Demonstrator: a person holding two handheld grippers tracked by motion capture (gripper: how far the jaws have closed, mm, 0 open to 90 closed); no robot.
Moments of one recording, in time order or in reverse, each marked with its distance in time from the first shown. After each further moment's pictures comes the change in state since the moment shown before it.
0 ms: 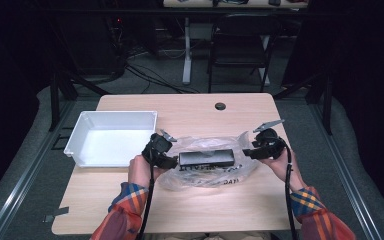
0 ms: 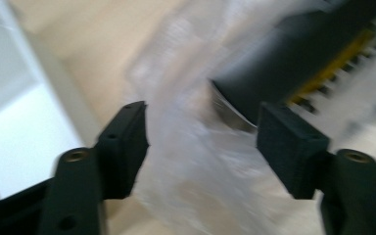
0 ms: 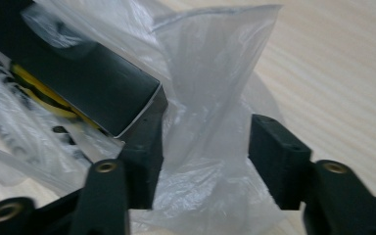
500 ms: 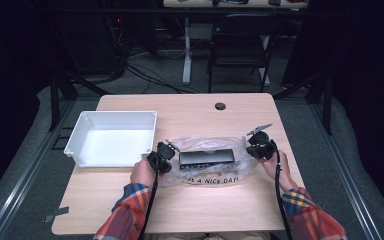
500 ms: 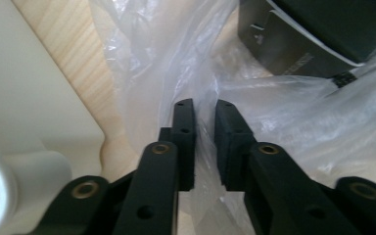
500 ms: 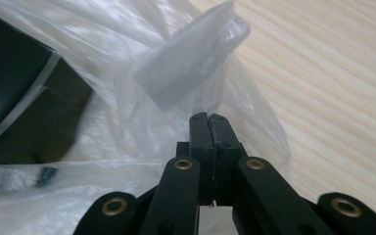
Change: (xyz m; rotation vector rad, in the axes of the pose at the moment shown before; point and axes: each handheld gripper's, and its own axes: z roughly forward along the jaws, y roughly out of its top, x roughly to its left) left arm 0.007 -0.016 0.062 0.210 0.075 0.078; right arm -0.014 -0.011 0.054 0.072 -0.131 0.028
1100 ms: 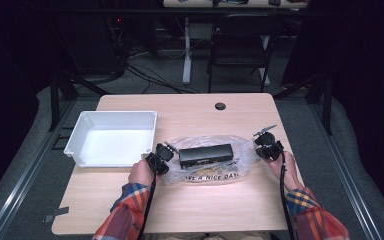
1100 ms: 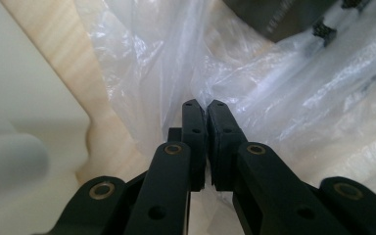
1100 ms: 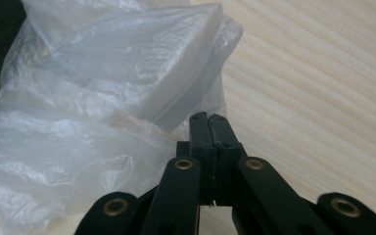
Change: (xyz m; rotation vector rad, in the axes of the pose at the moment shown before) left arm 0.001 -0.007 0.004 0.056 -0.057 0.007; right arm -0.017 -0.012 0.000 0.083 -0.101 0.022
